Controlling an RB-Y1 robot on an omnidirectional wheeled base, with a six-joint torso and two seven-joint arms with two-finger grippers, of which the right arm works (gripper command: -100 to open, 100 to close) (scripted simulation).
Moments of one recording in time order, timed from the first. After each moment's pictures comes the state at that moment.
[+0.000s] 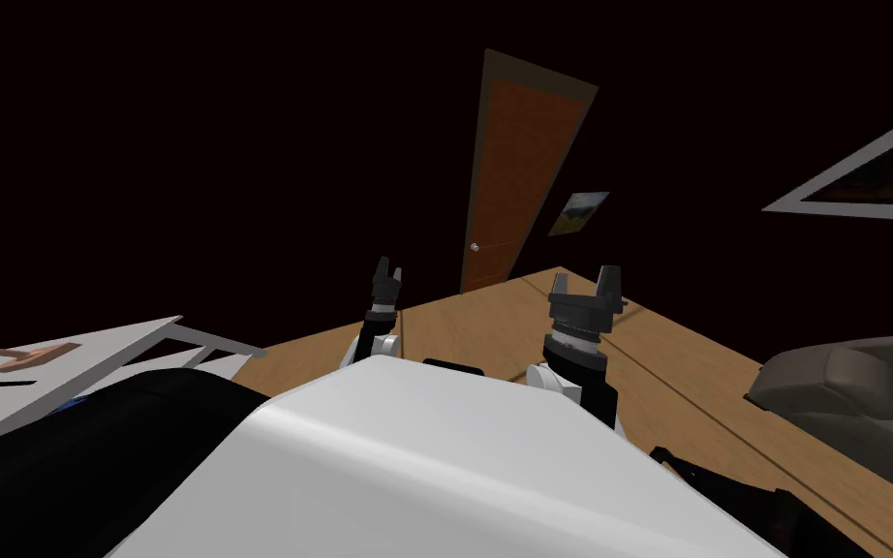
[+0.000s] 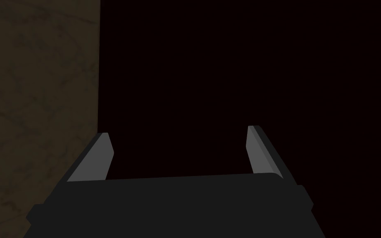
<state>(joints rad) 0.54 -0.03 0.07 -2.35 -0.08 -0.51 0.00</state>
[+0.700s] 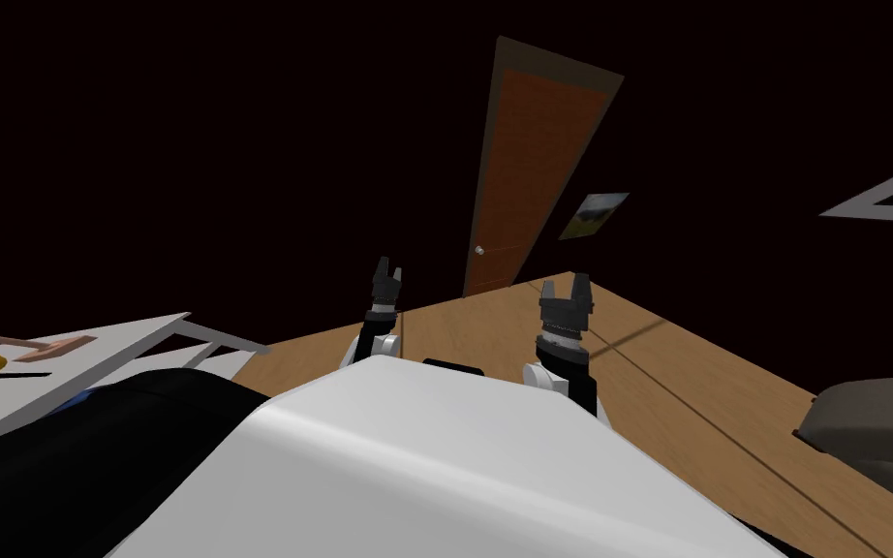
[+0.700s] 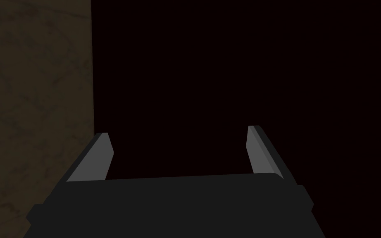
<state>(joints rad) 0.50 -0.07 0.06 -2.23 -0.08 -0.55 0.10</state>
